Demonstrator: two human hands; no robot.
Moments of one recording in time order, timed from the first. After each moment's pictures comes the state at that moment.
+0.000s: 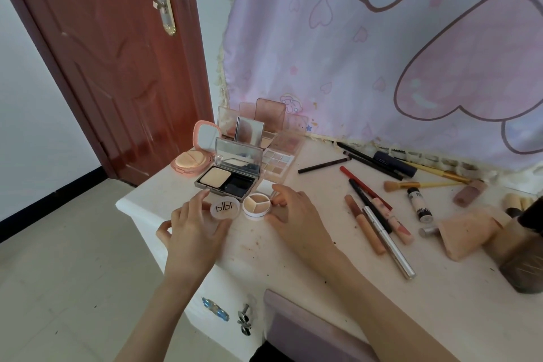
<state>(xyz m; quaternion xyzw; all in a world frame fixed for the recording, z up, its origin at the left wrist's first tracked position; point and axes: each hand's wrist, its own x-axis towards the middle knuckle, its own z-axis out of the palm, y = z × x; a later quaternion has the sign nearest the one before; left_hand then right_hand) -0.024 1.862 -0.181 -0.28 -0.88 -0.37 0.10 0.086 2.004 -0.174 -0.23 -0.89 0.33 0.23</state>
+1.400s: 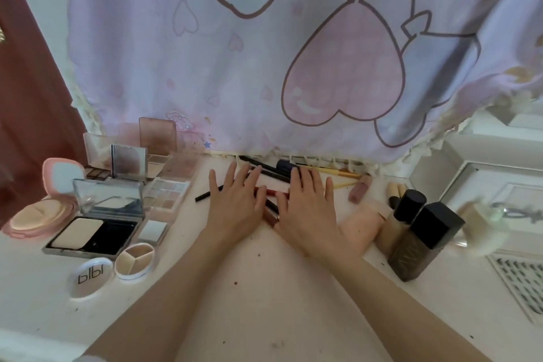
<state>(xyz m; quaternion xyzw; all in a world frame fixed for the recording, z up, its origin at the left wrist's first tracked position) 0.049 2.084 -0.171 -0.59 -0.78 -0.20 0.06 0.185 2.115 -0.147 -0.51 -0.85 0.02 0.14</state>
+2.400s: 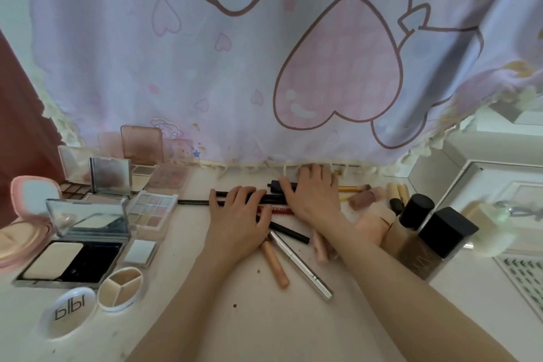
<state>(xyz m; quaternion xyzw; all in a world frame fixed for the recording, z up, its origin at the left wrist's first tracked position) 0.055 2.087 -0.175 -0.62 -0.75 -0.23 0.00 0.178 2.181 -0.154 -0.57 -0.81 0.01 0.13</state>
